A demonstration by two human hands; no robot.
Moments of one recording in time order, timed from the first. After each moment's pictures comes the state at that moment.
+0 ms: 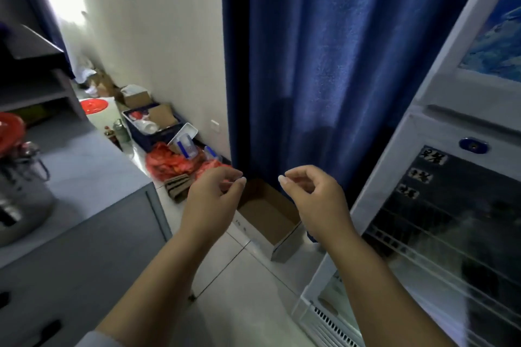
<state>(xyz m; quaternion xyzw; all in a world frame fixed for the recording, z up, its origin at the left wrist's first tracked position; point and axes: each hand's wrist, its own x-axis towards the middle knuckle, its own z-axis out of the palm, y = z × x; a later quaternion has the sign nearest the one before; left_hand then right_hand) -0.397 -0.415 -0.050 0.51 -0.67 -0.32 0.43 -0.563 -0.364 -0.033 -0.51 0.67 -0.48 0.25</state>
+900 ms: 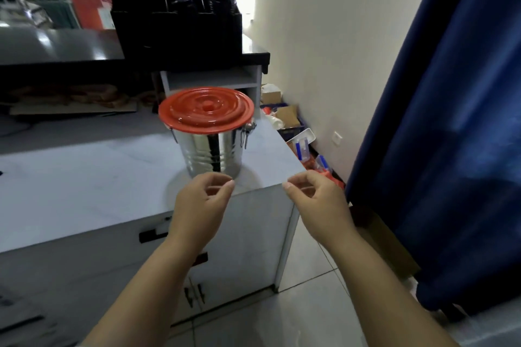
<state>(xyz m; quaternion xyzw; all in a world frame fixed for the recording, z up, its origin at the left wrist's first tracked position) -0.117 -0.353 -0.056 0.68 -0.49 -0.20 0.50 -0.305 -0.411 -0.051 -0.69 0.52 -0.38 0.33</state>
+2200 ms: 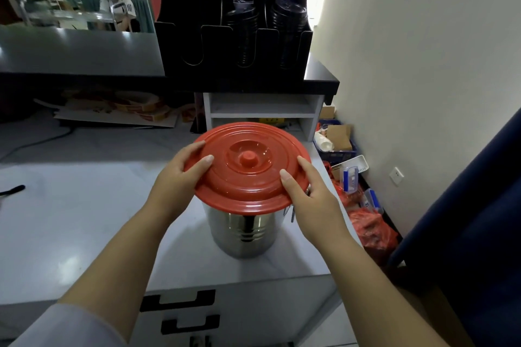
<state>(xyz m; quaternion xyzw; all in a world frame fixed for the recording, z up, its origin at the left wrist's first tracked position) 0.041 -0.512 -0.045 0.71 -0.38 -0.22 0.56 -0.177 -0.587 -0.032 -0.71 0.45 -0.30 0.44</state>
